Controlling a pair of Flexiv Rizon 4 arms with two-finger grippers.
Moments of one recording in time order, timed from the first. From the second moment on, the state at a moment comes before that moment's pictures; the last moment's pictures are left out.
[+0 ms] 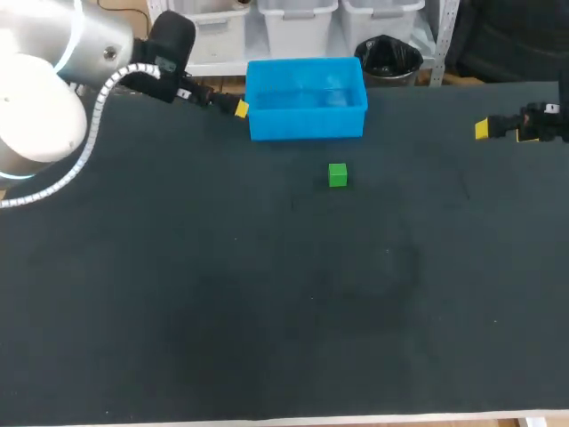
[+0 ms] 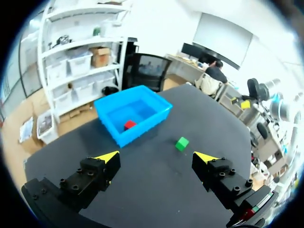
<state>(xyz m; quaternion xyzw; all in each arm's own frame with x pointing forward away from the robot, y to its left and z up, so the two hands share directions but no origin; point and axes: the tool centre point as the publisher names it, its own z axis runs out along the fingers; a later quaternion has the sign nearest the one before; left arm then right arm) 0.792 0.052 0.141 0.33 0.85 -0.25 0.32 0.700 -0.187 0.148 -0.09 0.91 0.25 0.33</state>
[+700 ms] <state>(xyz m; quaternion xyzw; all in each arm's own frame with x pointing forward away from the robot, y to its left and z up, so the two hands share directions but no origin) 0.767 0.072 0.120 0.43 0.82 -0.25 0.29 0.700 -0.187 0.148 -0.09 0.91 0.25 0.33</state>
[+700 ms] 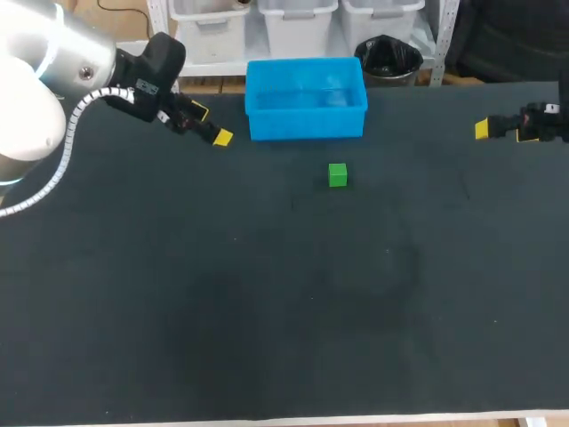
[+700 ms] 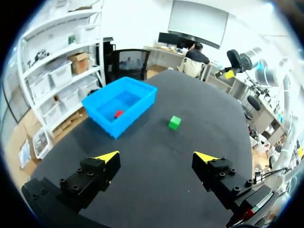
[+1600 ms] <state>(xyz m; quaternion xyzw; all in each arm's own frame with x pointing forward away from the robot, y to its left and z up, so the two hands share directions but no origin) 0.766 0.073 0.119 0.43 0.82 -0.25 0.29 0.699 -0.189 0.141 -0.08 0.91 0.25 0.32</state>
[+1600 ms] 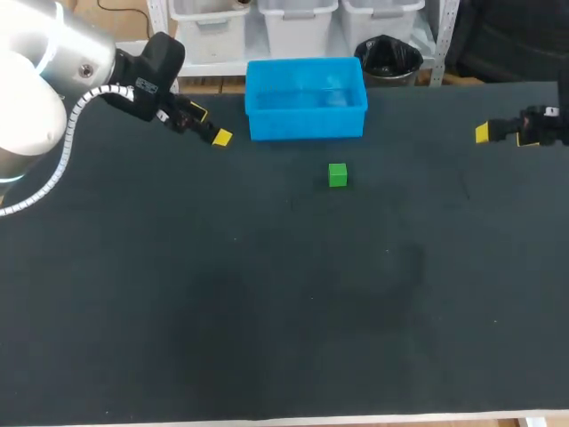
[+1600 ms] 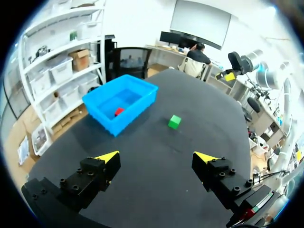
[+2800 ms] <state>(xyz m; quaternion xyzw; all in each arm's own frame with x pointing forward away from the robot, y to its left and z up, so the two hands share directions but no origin) 0.767 0.073 0.120 0.43 0.82 -0.25 0.29 0.741 -0.071 0.137 -0.12 0.98 0.09 0.15</state>
